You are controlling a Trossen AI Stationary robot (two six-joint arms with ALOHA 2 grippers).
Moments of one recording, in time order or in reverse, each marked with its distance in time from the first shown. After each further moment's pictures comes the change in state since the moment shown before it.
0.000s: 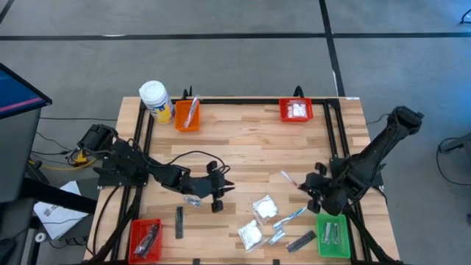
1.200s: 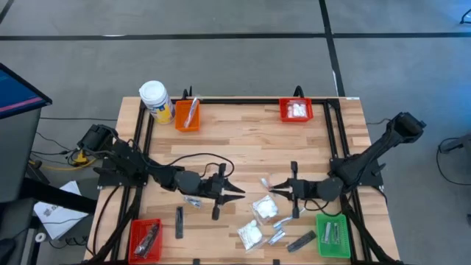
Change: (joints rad) left arm -0.015 0.000 0.000 0.478 0.167 0.255; right arm -0.186 0.131 0.006 1.042 0.042 -0.960
